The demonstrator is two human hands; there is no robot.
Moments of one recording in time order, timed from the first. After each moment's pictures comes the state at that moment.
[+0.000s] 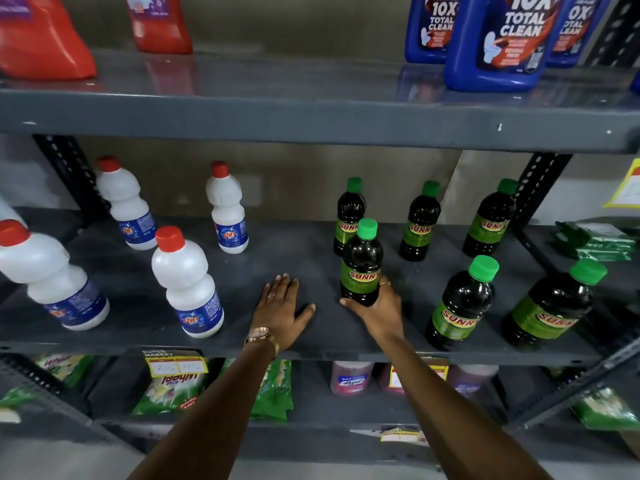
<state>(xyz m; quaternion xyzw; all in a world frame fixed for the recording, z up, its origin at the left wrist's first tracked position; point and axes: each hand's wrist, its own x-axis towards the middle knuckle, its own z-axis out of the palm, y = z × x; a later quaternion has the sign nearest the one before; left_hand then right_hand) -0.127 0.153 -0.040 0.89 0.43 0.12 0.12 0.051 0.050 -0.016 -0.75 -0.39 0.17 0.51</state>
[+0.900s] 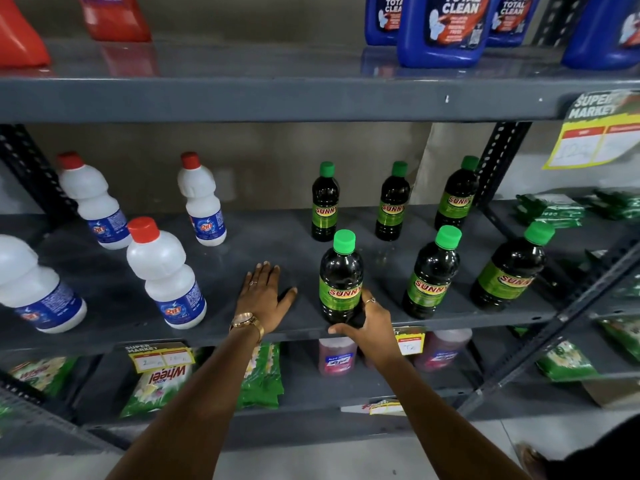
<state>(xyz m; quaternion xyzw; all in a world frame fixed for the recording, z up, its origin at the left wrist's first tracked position) -0.125 0.154 -0.042 0.89 0.43 0.12 0.09 0.024 -0.025 -0.018 -0.75 -0.44 0.22 0.44</state>
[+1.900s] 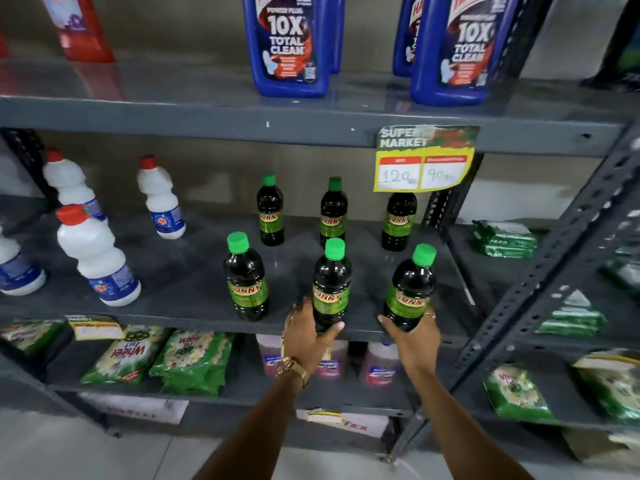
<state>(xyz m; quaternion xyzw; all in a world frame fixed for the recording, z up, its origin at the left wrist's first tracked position) 0.056 -0.055 -0.031 0.76 0.46 0.33 0.32 0.229 -0.152 -0.018 -0.79 -0.29 0.10 0.53</state>
